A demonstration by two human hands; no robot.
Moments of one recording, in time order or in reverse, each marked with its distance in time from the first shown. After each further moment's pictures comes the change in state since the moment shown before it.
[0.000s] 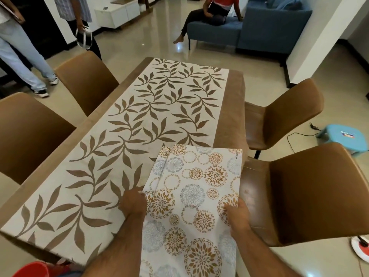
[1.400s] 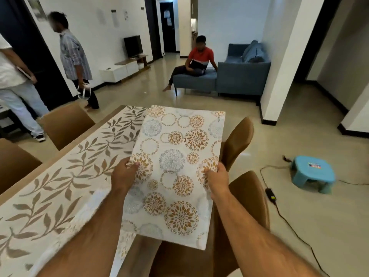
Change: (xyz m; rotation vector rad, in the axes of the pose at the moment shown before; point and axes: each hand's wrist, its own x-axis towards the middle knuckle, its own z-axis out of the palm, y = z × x) left_hand -0.170 0.315 -0.060 -0.674 0.166 0.291; right_hand 0.092 -0.229 -0.224 0.198 -0.256 -0.358
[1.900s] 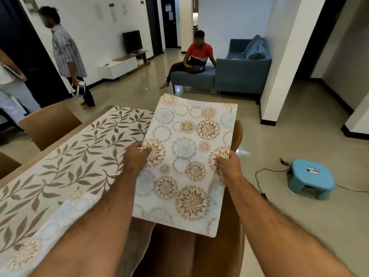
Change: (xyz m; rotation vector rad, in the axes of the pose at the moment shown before) left_hand 0.043 0.123 0.145 -0.009 -0.028 0.069; right_hand 0.147 -0.081 -0.101 -0.055 0.053 -0.001
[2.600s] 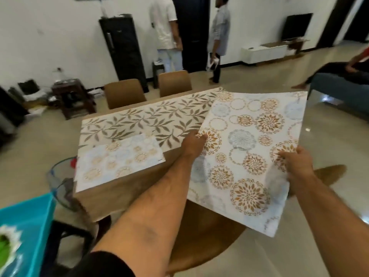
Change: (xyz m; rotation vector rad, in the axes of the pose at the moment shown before) left_hand -0.065 0.099 0.129 -0.149 0.419 -0.352; right_hand 0.196 -0.091 -0.041 -0.241 -0.590 -0.054
